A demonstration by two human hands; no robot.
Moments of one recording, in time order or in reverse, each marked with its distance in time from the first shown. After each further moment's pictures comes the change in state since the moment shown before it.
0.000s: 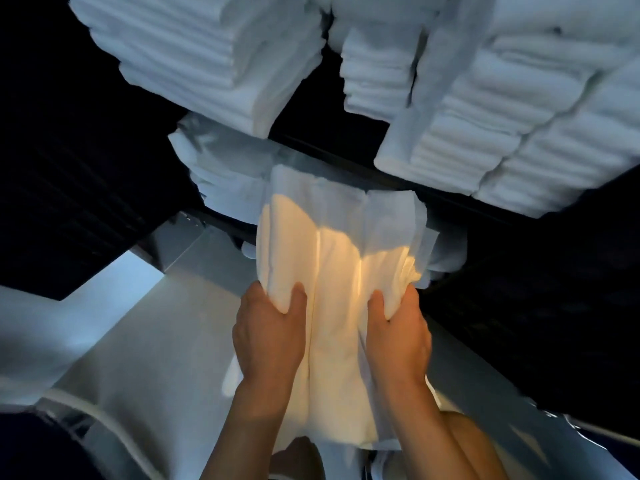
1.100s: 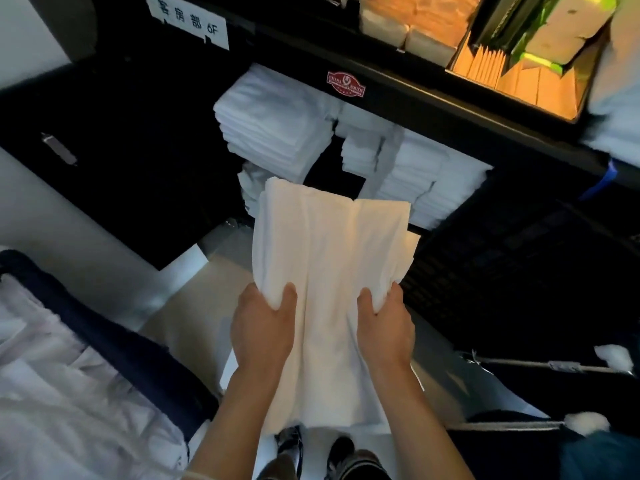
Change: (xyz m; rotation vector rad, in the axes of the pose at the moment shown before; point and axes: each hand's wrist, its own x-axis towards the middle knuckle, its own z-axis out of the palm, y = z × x) left_hand -0.185 0.092 -0.310 -0.058 -0.004 -0.001; right_hand -0.249 -0.165 -0.233 -0.072 -0.033 -0.069
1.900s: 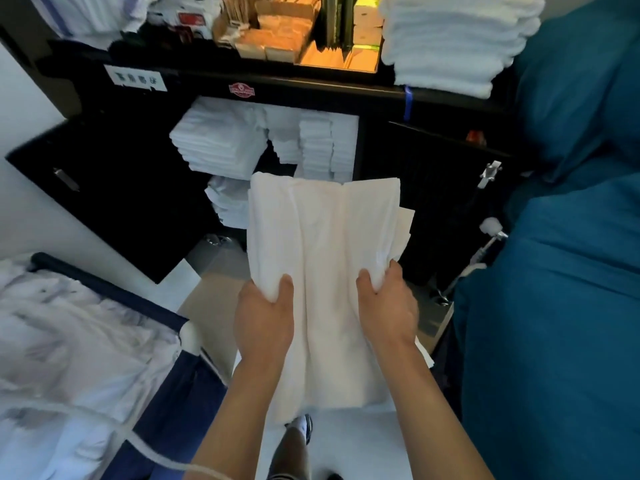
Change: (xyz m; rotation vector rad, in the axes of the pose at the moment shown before) left_hand -0.296 -0.007 -0.037 -0.099 -0.045 0.181; right_hand -0.195 0.159 -0.181 0.091 0.143 -0.003
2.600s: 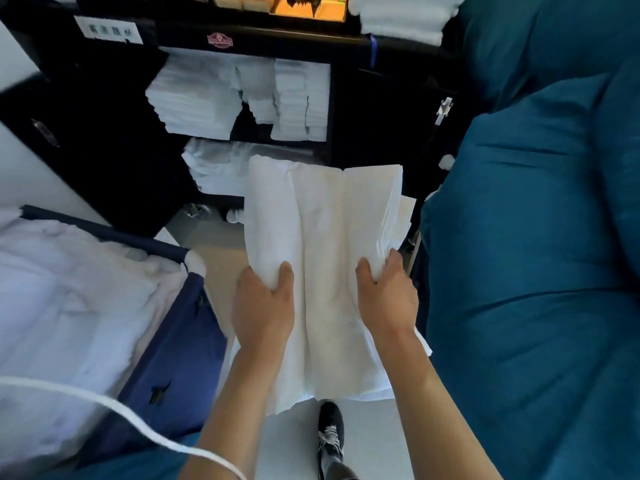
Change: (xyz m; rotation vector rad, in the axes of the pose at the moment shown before) left_hand -0.136 -0.077 -0.085 0.054 -0.071 0.051; right_hand -0.191 0.047 -0.030 -0.080 0.086 0.098
